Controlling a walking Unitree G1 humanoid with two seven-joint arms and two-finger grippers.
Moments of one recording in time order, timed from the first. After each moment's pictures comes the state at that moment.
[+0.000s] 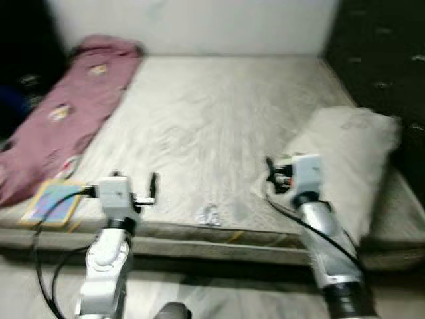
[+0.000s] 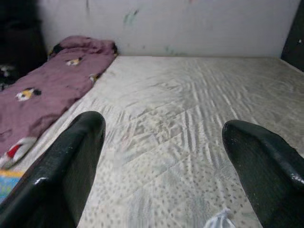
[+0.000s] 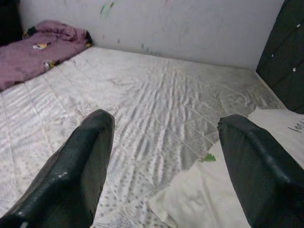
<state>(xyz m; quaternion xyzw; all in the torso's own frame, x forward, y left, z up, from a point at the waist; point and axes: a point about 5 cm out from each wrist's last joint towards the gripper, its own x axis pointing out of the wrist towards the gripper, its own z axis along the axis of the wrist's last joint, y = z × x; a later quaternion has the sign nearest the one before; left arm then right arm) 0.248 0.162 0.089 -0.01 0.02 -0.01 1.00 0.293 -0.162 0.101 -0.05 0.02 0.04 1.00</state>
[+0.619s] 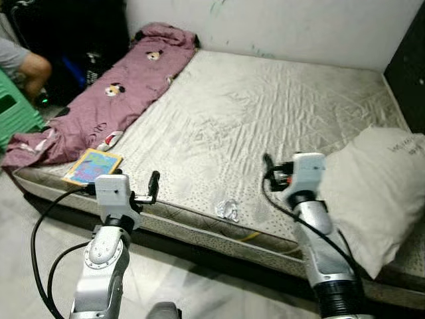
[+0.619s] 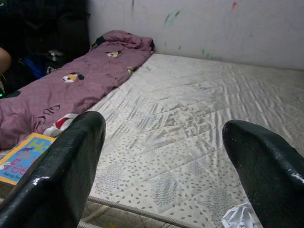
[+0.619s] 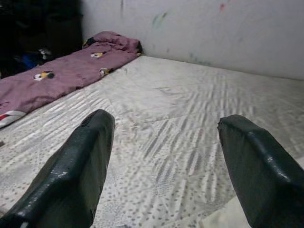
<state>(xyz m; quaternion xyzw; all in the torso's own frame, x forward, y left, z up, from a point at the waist) 0.250 0.165 0.089 -0.03 0.02 -0.03 1.00 0.294 -0.152 0.102 -0.02 0.01 0.04 1.00</state>
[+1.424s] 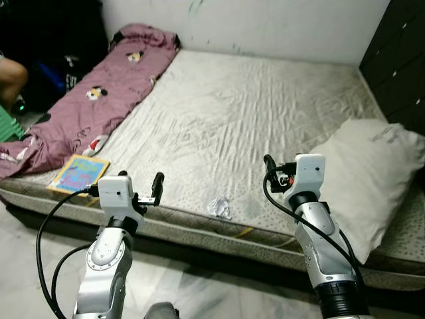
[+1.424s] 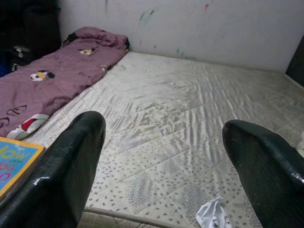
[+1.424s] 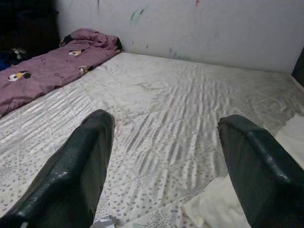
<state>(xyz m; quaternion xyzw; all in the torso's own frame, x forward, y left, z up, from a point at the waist) 0.249 0.162 0.088 -0.05 0.02 -0.05 1.00 0.294 -0.156 0.100 -0.01 0.01 0.03 1.00</state>
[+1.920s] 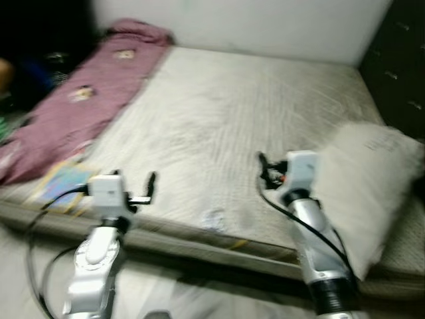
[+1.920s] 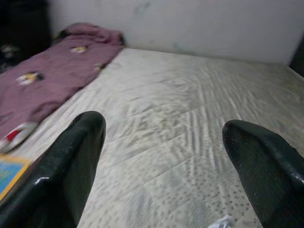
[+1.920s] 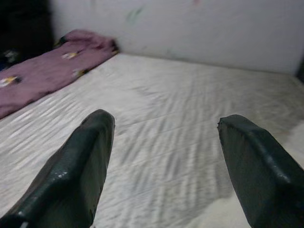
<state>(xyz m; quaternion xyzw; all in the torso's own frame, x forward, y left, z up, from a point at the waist) 0.247 0.175 0.088 -0.03 0.02 -0.03 1.00 0.298 -0.140 0.105 -0.01 0.00 0.06 1.00</state>
